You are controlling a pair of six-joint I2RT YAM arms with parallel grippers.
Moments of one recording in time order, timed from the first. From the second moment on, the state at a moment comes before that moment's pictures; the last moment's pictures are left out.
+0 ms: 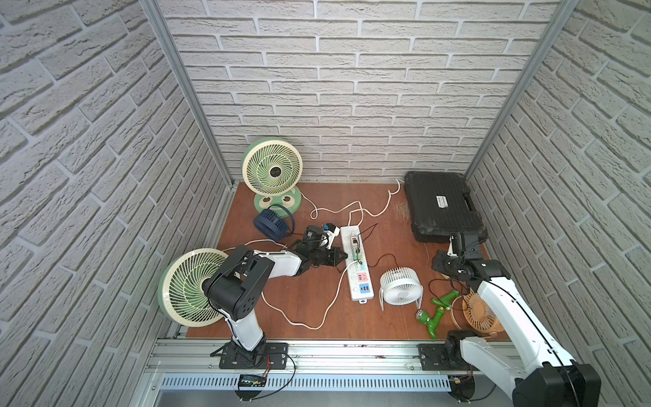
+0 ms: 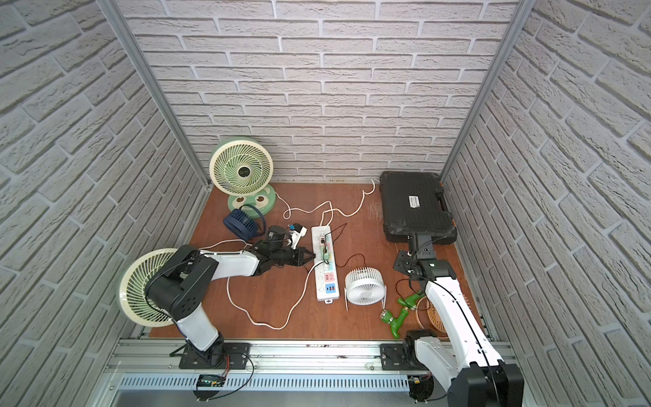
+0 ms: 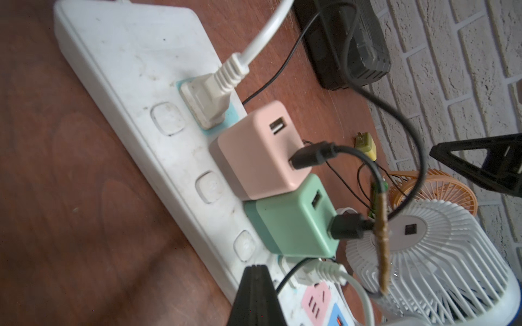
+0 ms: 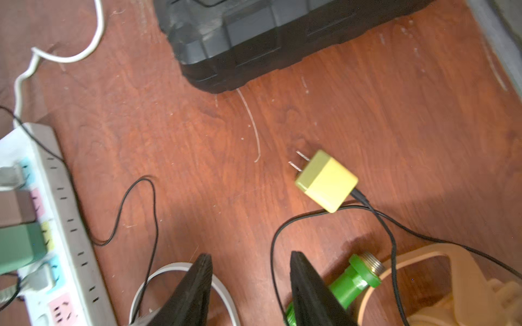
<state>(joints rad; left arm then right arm) -0.45 1.73 0.74 0.28 0.58 -0.49 0.03 0.97 0.74 -0.78 0.05 0.46</state>
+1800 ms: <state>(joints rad) -0.45 1.78 0.74 0.36 0.62 -0.56 0.88 1.59 0.88 -0.31 0.36 0.70</state>
